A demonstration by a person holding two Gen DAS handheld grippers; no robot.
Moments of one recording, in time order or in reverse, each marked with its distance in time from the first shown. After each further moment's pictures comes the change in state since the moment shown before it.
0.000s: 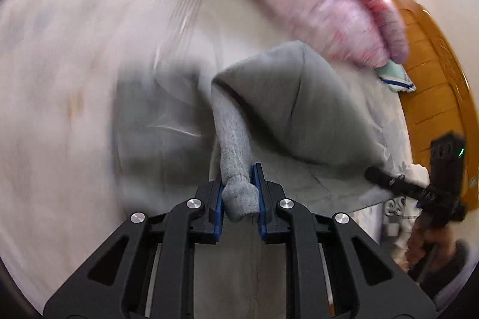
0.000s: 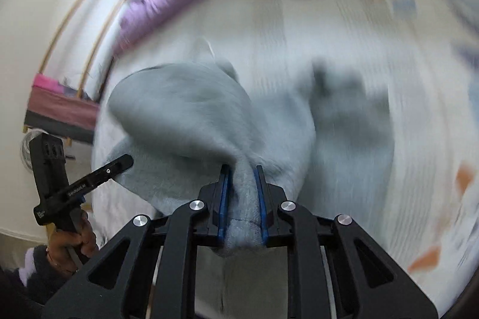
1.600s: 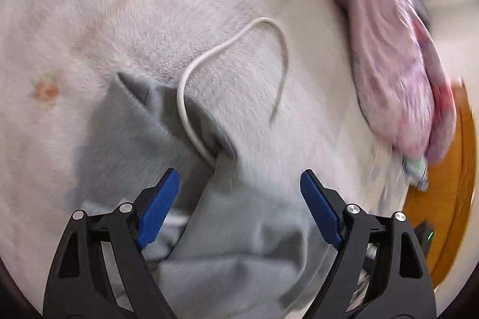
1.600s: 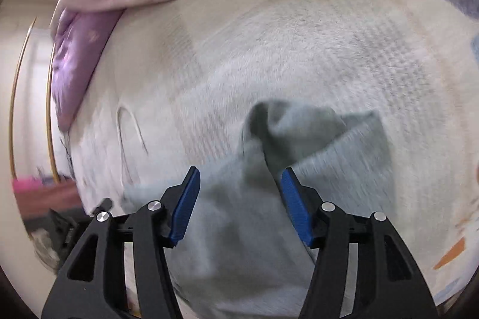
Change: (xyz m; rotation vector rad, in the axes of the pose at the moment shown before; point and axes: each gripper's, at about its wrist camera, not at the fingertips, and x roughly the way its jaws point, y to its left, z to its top) left arm 0.073 0.044 0.121 -0.432 0.003 0.068; right arm 0.089 -0.067 0.130 0.460 0.024 -0.078
